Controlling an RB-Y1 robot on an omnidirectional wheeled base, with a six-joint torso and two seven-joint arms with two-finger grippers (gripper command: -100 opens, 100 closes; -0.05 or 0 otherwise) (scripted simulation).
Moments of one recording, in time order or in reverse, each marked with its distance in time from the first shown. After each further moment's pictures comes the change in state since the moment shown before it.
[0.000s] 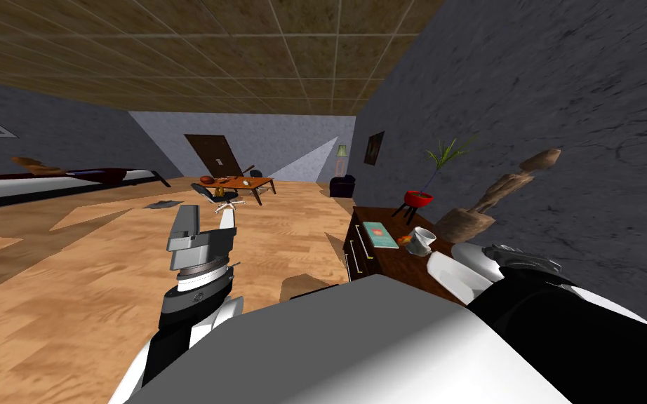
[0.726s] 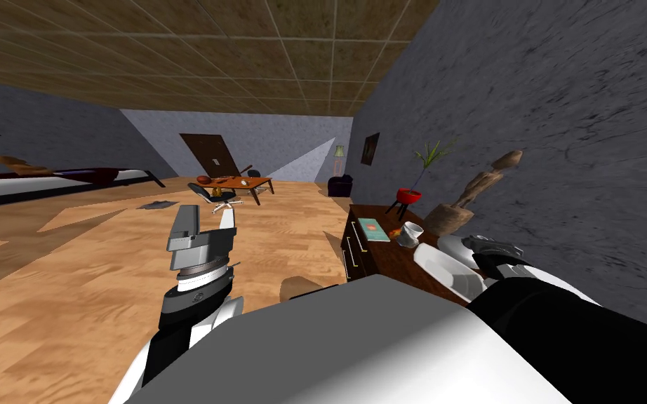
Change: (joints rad) left arm 0.000 0.000 0.000 0.000 0.000 0.000 0.000; right arm 0.000 -0.028 0.142 -0.133 -0.039 0.172 -0.027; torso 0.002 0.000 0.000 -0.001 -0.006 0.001
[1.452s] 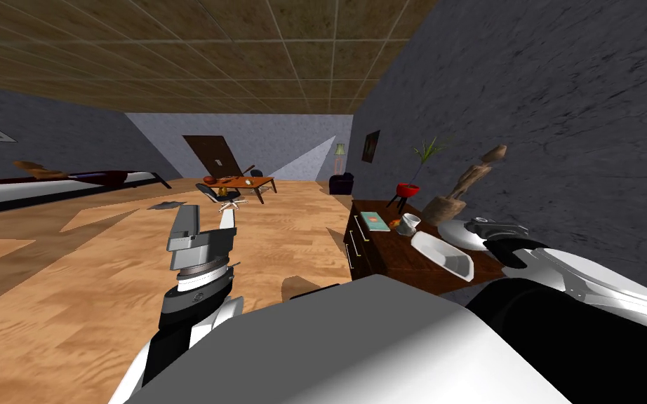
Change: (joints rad) left arm 0.000 0.000 0.000 0.000 0.000 0.000 0.000; right arm 0.095 -0.179 -0.003 -0.045 -0.079 -0.062 -0.076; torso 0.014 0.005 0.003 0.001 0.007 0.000
